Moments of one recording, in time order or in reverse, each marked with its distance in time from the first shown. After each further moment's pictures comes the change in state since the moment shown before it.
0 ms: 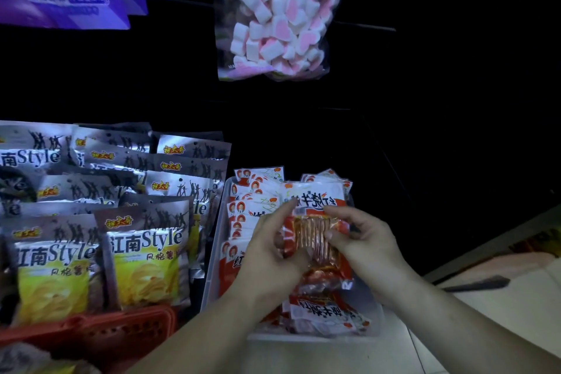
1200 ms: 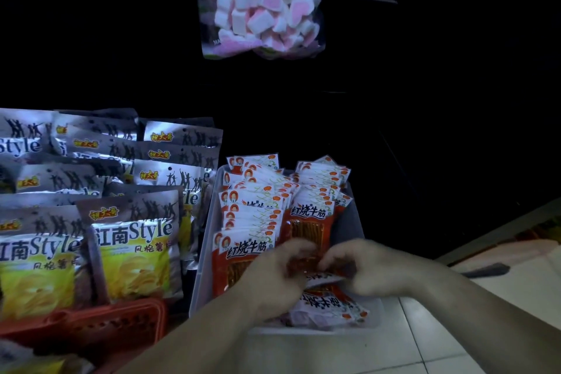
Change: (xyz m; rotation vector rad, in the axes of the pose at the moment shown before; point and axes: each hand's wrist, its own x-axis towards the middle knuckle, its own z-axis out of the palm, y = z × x) left_hand 0.013 -0.072 0.011 0.323 -0.353 -0.069; right_hand 0.022 0.040 -0.042 -0.744 -0.691 0.171
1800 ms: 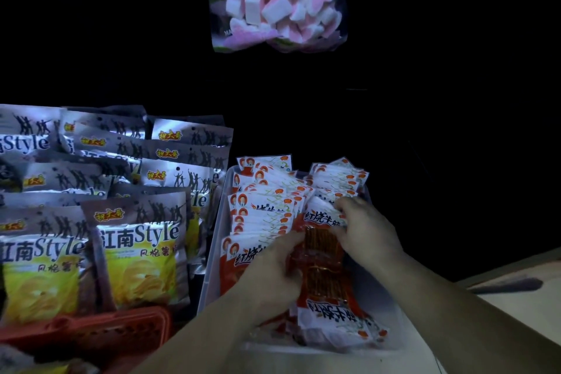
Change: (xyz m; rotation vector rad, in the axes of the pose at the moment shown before) left_hand 0.007 0.005 -0.021 0.089 0.132 -0.059; right_hand 0.068 -0.016 -0.004 -0.419 0.690 0.077
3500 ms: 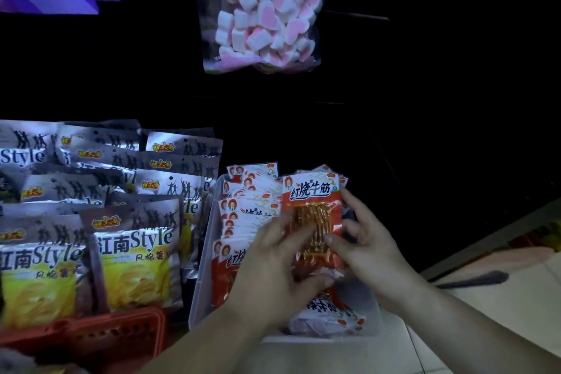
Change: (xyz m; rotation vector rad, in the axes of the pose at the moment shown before) left_hand -0.024 0.030 0.007 0.288 0.251 0.356; right_hand -0.076 -0.017 -0.054 1.343 -0.111 0.172
